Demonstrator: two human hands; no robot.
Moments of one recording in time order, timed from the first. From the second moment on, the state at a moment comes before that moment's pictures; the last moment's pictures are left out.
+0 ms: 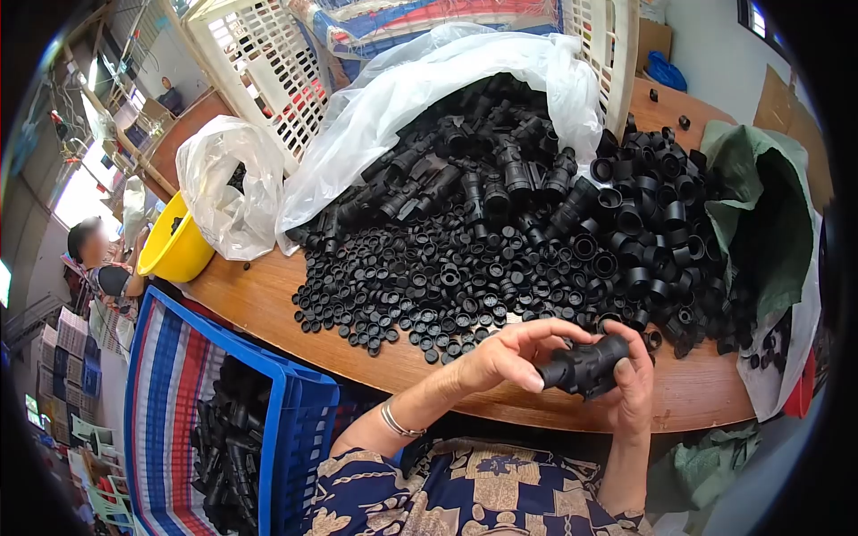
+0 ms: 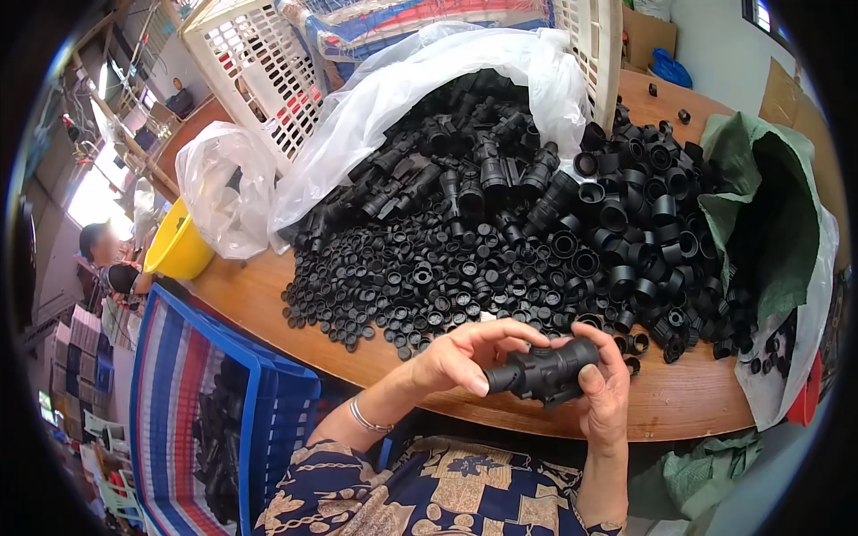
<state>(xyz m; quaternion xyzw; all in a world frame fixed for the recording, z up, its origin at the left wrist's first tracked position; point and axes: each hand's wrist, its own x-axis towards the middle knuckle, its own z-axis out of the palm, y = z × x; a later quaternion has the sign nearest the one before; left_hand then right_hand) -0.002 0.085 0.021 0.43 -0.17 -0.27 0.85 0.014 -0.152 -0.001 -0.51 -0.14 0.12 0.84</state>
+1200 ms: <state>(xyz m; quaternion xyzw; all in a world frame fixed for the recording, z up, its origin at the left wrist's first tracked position) -0.041 0.046 -0.006 0.39 0.01 -0.15 0.91 -0.001 -0.136 0.003 -0.67 -0.22 -0.10 0.71</state>
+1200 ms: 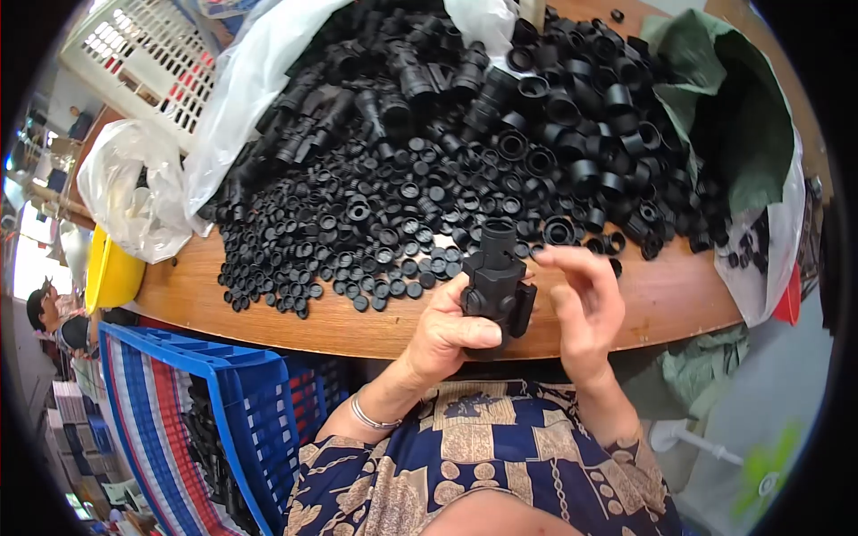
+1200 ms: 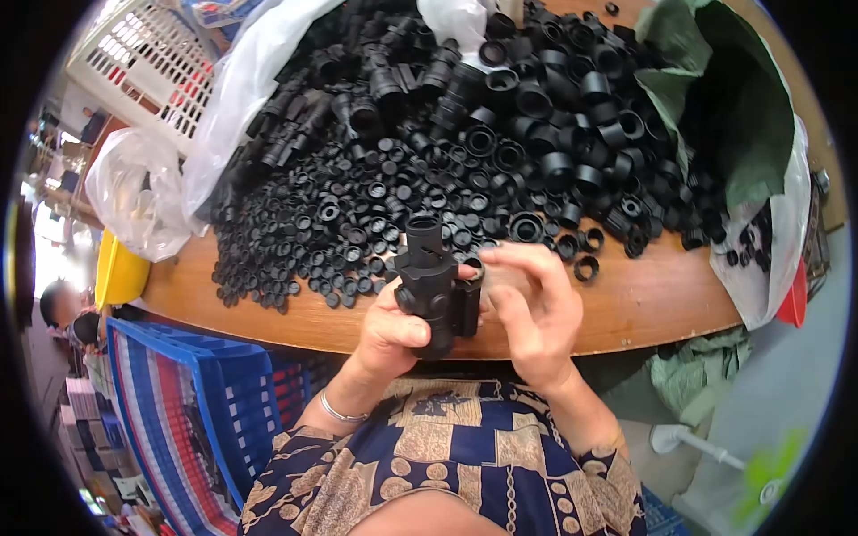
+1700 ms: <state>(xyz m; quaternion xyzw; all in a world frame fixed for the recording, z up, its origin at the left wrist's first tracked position) -0.033 0.054 -0.004 0.43 -0.02 -0.25 0.86 0.023 -0.131 0.020 -0.47 -0.18 0.19 0.84</state>
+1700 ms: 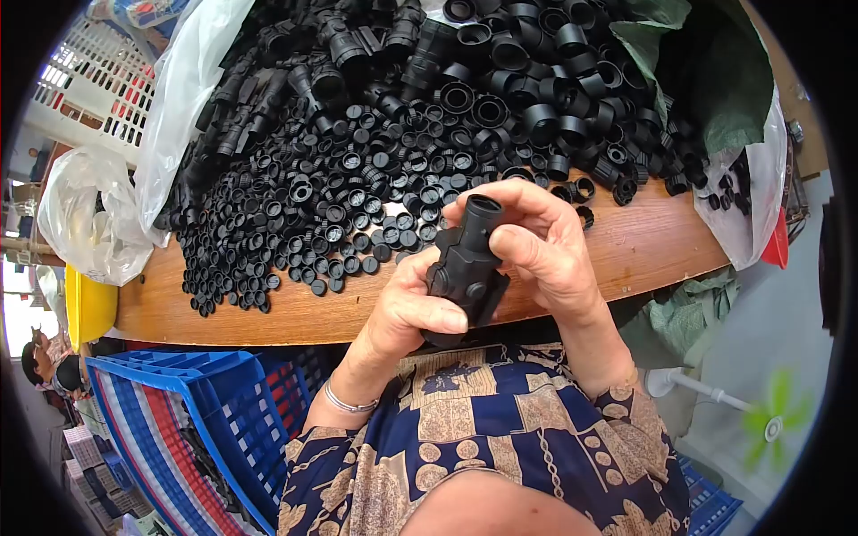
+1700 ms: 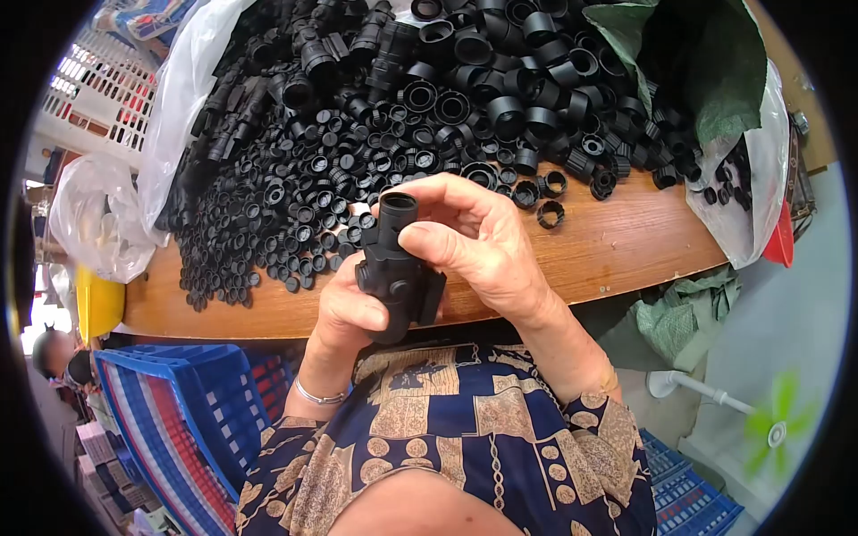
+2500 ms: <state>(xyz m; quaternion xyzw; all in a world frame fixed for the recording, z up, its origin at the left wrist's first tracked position) -0.036 0.043 -0.010 0.40 0.00 -0.33 0.86 0.020 -0.149 0.004 -0.47 -0.16 0.21 0.84</state>
